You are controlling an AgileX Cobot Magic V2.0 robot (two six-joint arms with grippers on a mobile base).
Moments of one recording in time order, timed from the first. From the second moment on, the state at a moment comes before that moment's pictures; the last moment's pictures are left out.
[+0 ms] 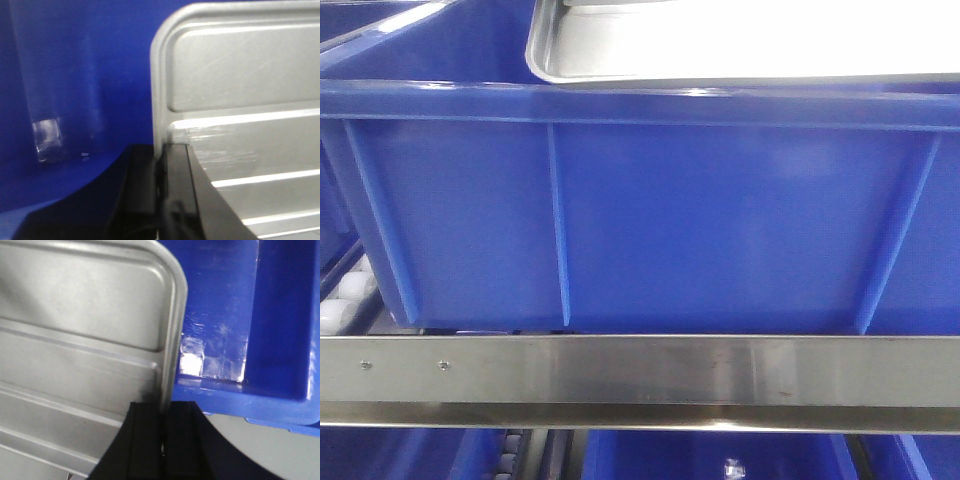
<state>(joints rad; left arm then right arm) -1.00 1.47 -1.51 0.33 1.11 -0.79 0.36 0.97 -1.07 -0.04 1.05 0.36</state>
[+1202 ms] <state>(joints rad) -0.71 1.53 -1.56 0.21 0.91 -0.51 0.36 1.24 -1.31 -0.04 0.95 0.35</state>
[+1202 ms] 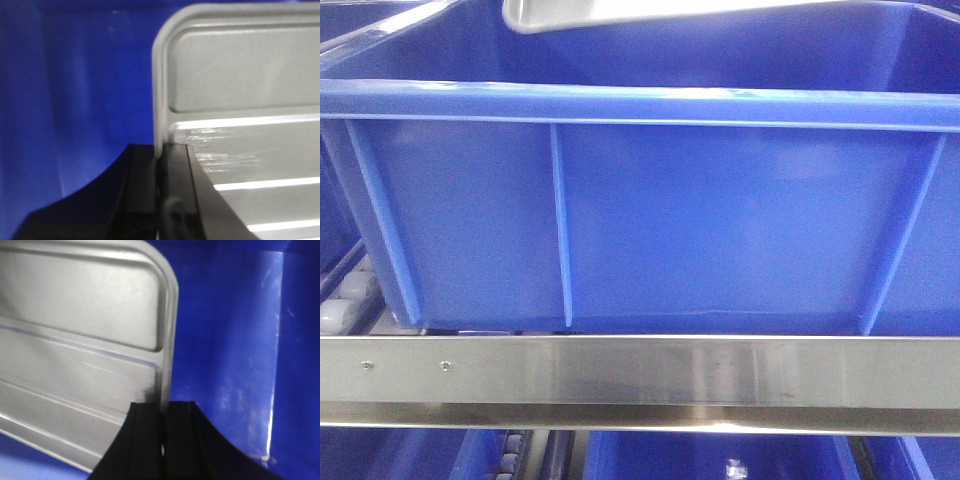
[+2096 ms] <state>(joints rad) -0.65 2.03 -1.80 0.15 0.90 -0.48 0.27 1.72 -1.41 -0.15 0.89 0.36</state>
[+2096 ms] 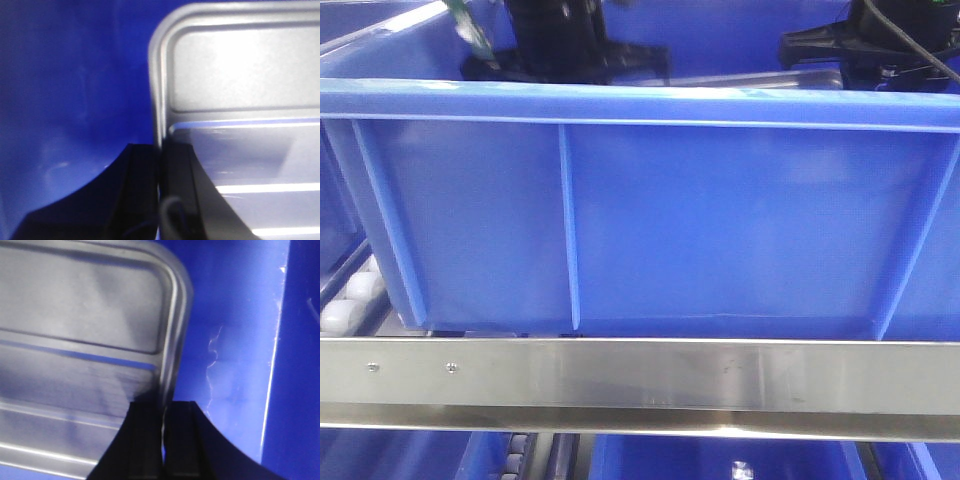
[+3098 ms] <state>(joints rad) -0.68 1.82 -1.90 0.17 1.11 -0.27 0.27 1.47 -1.43 -0.19 0.90 0.35</state>
